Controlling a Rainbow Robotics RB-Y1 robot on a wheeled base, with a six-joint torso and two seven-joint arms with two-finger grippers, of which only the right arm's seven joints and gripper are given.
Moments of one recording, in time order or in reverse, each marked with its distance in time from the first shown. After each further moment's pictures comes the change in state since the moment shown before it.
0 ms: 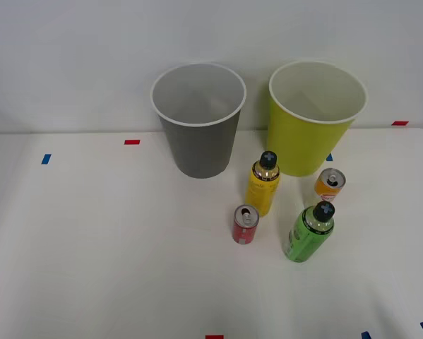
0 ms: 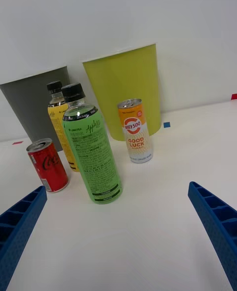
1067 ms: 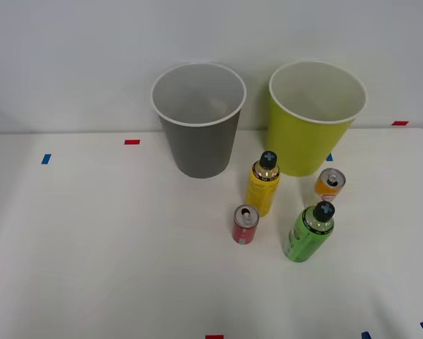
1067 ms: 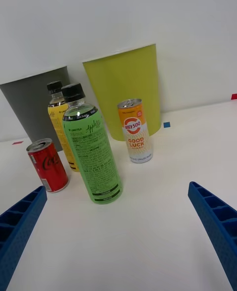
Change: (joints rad) arm 0.000 0.000 0.000 0.000 0.000 0.000 0.000
